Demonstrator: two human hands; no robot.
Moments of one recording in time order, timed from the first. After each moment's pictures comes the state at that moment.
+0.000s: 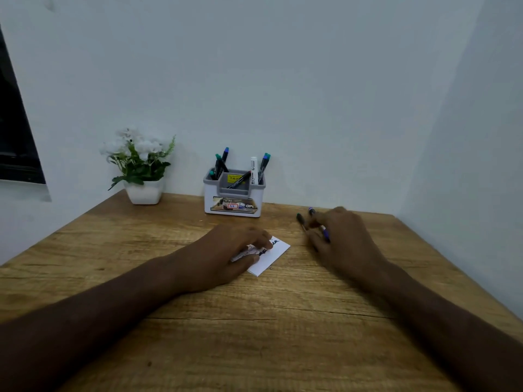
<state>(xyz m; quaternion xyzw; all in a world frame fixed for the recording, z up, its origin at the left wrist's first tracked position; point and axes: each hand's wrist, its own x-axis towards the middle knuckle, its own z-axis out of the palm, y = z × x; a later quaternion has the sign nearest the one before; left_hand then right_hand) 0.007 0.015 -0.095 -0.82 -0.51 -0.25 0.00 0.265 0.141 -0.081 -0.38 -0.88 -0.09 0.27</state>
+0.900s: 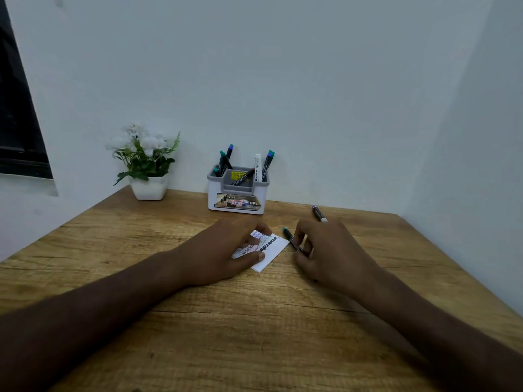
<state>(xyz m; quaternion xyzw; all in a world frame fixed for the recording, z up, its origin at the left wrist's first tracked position) 0.009 0.012 -0.094 -0.79 -0.56 -0.26 -0.03 0.246 0.087 -0.070 -0.38 -0.90 0.02 0.21</state>
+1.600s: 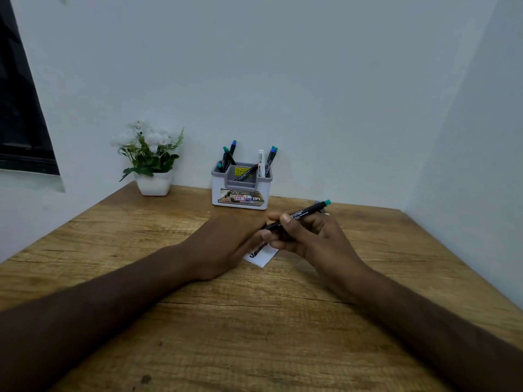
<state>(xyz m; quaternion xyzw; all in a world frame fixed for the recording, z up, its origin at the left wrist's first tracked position) 0.015 0.004 -0.088 -0.80 -0.55 -0.25 0.05 0.227 0.066 -0.080 -0.24 -0.68 0.57 0.39</state>
